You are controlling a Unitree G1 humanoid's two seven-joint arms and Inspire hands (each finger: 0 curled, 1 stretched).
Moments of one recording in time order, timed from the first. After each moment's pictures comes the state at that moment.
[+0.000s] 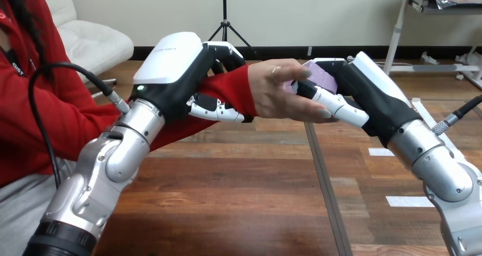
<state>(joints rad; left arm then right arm) -0.51 0.43 -0.23 0.30 0.60 -0.28 -0.02 -0.31 -0.44 0.05 0.07 -0.23 -0.13 0.32</state>
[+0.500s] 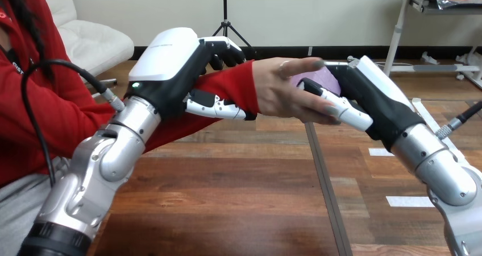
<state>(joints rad) -0.49 0.45 -0.22 0.26 0.58 -0.28 -0.03 -0.29 -0.44 0.03 0.07 -0.23 -0.13 0.33</state>
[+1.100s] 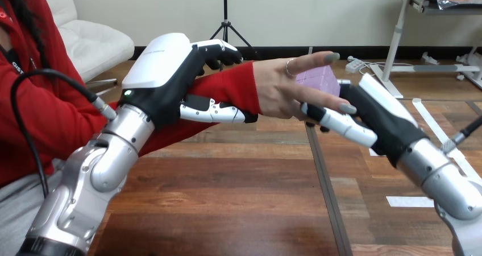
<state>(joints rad) -0.42 0.46 -0.19 0.18 0.55 -0.28 -0.05 -0.23 -0.47 0.03 0.07 -0.21 -0.15 0.36</state>
